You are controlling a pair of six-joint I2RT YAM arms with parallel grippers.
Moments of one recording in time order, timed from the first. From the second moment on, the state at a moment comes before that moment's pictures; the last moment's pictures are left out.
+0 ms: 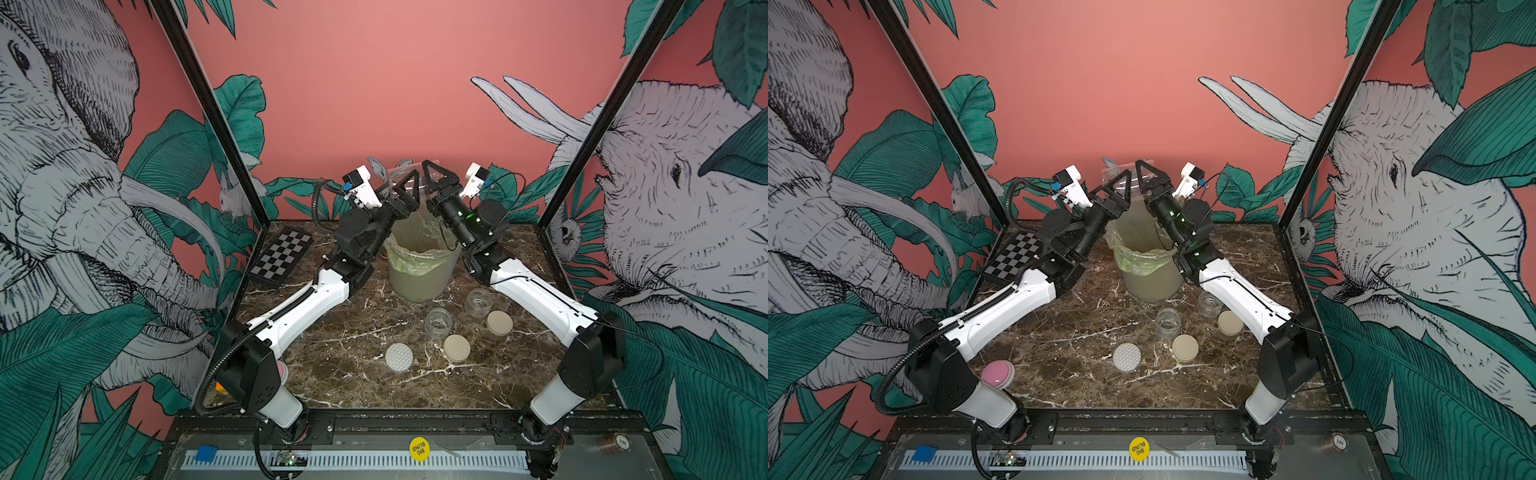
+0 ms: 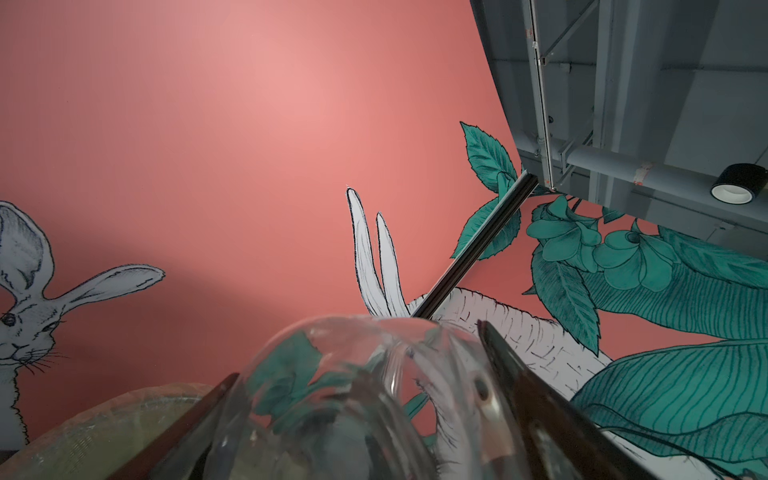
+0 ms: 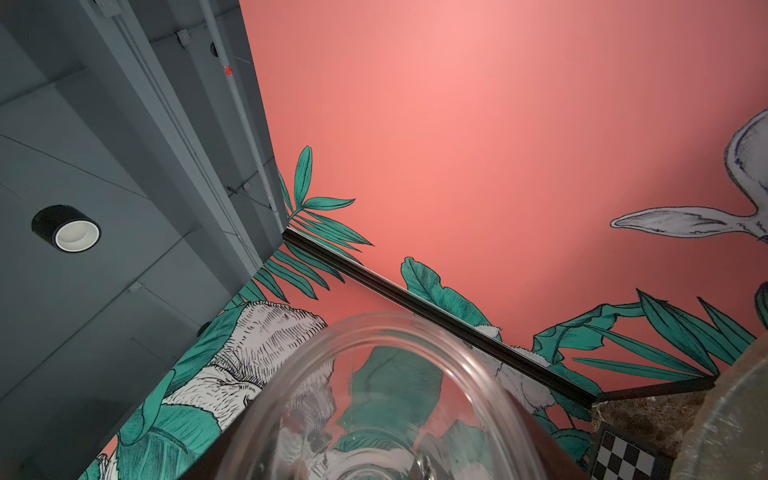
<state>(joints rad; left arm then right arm) -0.66 1.54 1.37 0.57 -0.12 -0.71 0.58 1.64 1.49 0.56 -0.04 1.21</state>
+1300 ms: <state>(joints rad) -0.48 1.10 1.18 -0.03 -0.09 -0.36 0.57 1.61 1.88 -0.31 -0.44 0.42</state>
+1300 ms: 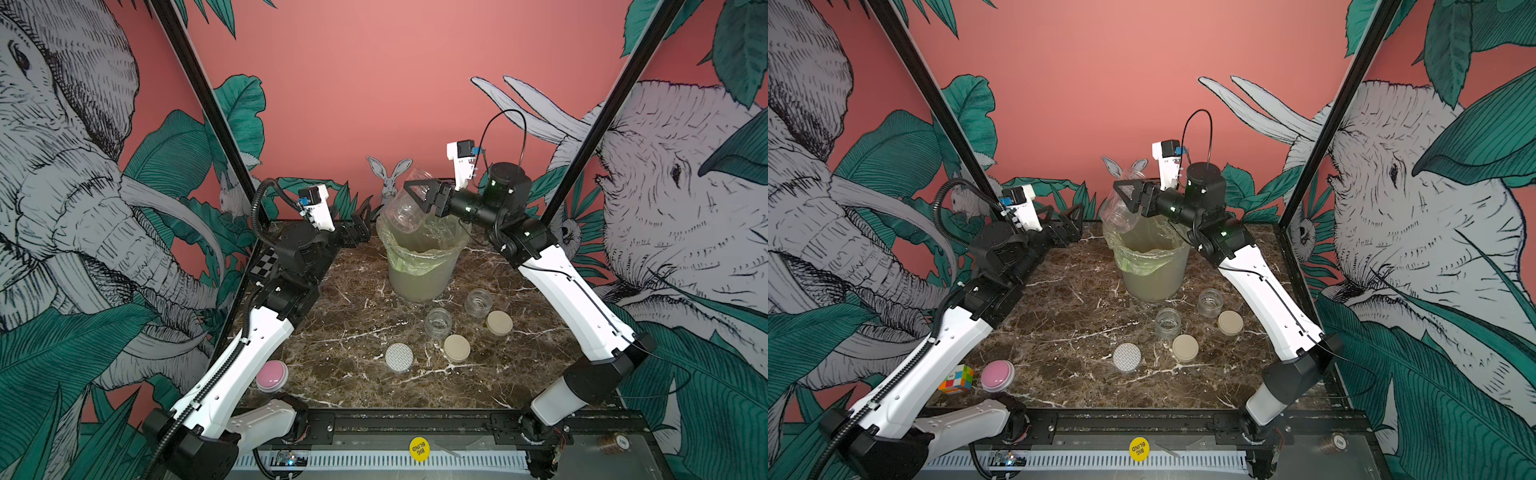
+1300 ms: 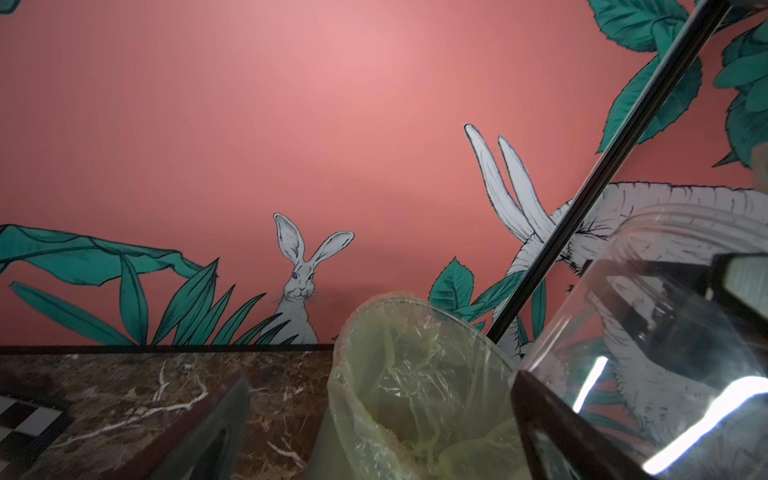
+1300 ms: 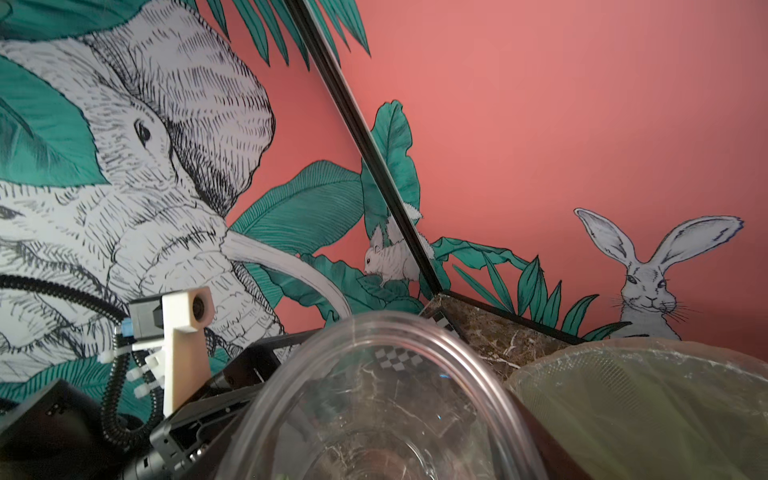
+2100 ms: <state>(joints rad) -0.45 0.72 0.91 -0.43 -0.27 -0.37 0.70 1.58 1.83 -0.71 -0.62 -0.18</state>
